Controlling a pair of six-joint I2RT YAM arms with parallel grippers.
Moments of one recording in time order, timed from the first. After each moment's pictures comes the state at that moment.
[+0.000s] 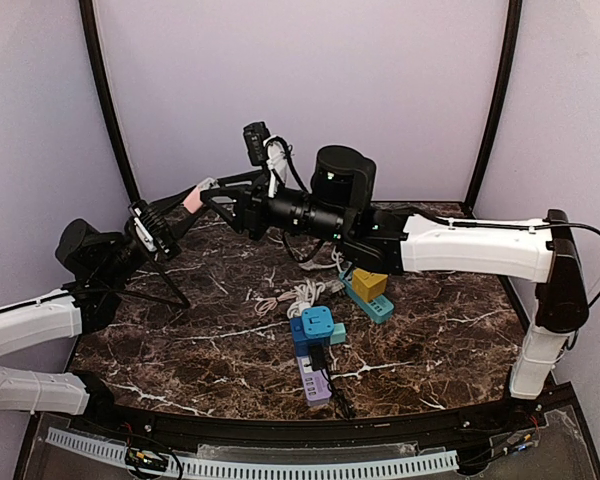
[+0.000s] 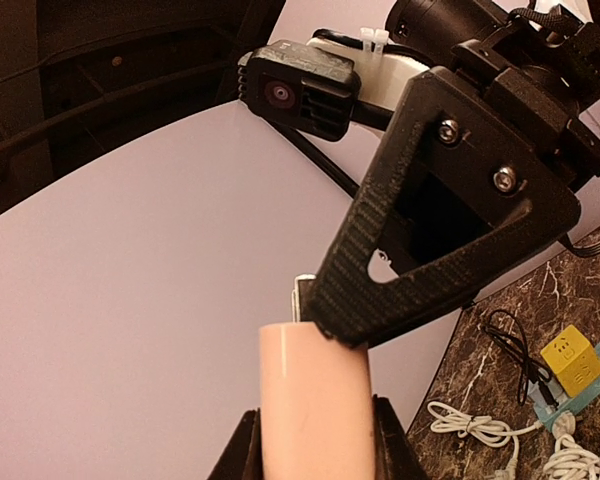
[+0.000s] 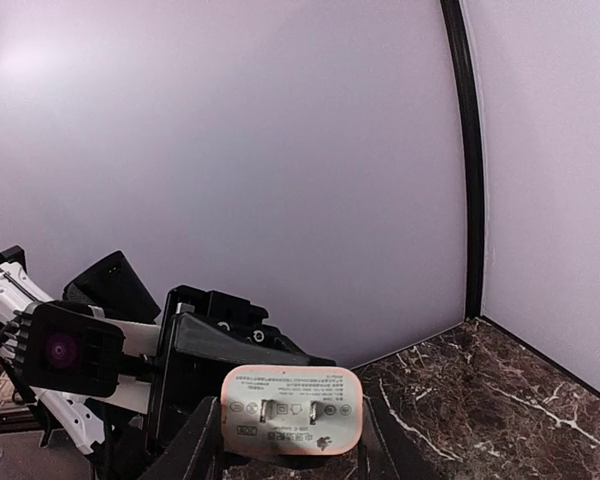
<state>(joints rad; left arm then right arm) -0.55 1.00 0.53 0.90 0.41 0.68 1.12 1.81 1.55 0.39 -0.20 0.19</state>
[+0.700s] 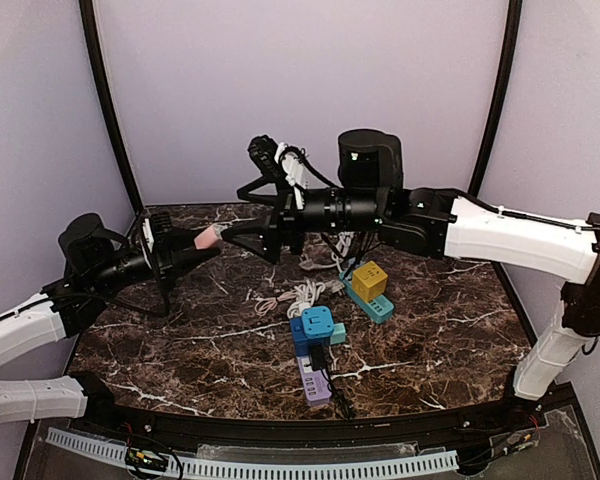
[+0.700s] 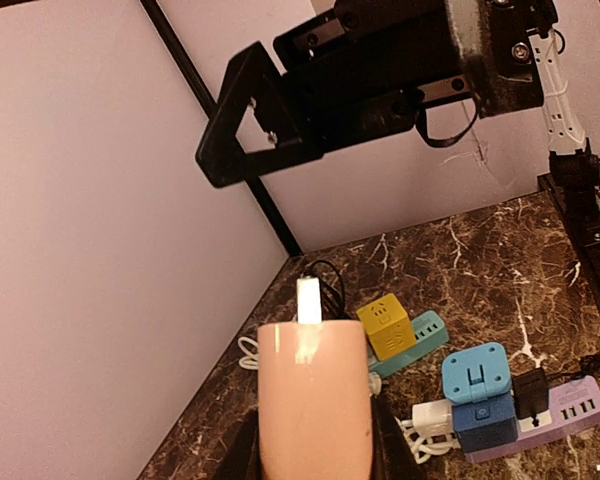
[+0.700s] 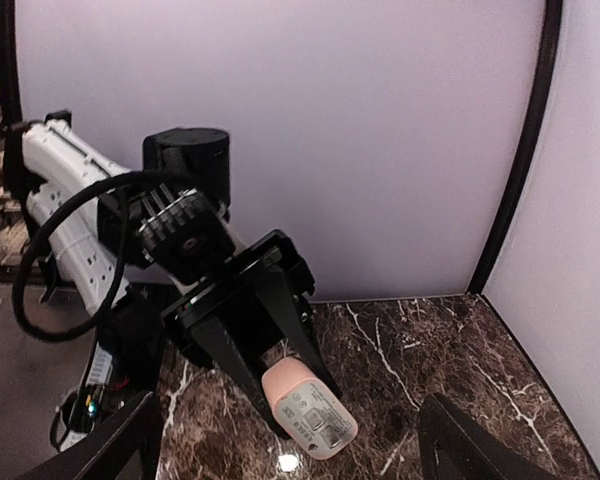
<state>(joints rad) -0.55 0.86 0.56 0.35 0.56 0.46 1.09 1.65 1.51 0.05 -0.37 -0.10</state>
